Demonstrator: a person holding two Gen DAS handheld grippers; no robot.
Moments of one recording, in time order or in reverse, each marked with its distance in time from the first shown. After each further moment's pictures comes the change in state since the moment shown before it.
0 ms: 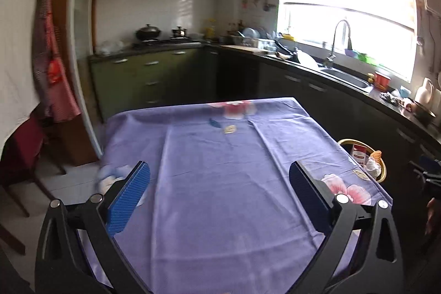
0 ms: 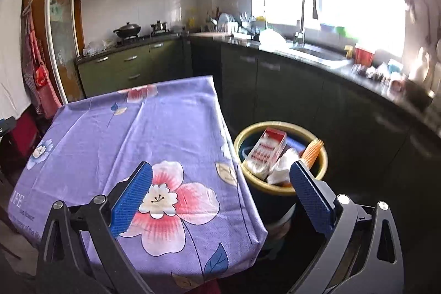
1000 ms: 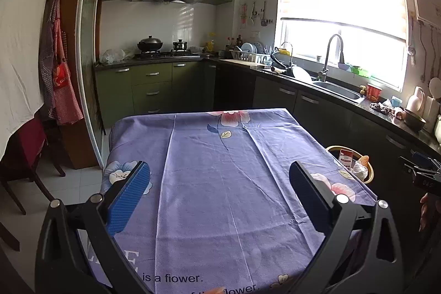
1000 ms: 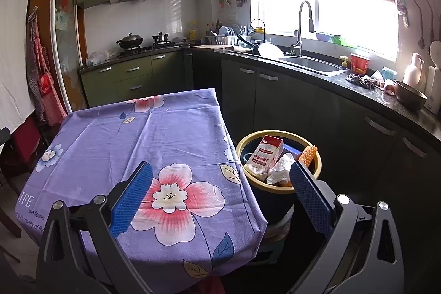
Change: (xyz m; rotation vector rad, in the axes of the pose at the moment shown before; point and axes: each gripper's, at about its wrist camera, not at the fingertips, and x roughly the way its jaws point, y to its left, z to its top) left arm -0.051 -0.002 -0.020 -0.017 -0.071 -0.025; right arm -0.042 -0.001 -0.007 0.015 -0.047 0.019
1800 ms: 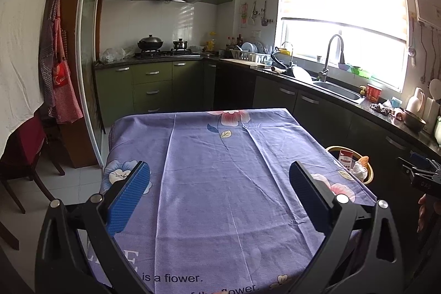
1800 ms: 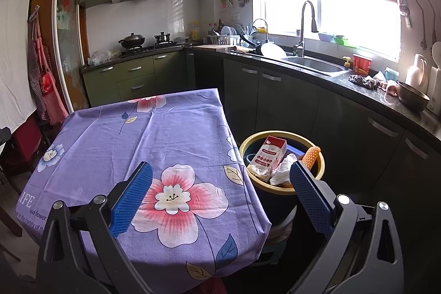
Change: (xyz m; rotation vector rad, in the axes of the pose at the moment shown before) left arm 0.001 0.003 0.001 -0.006 0.004 -0.010; right arm 0.003 0.004 0.003 -0.005 0.000 0.010
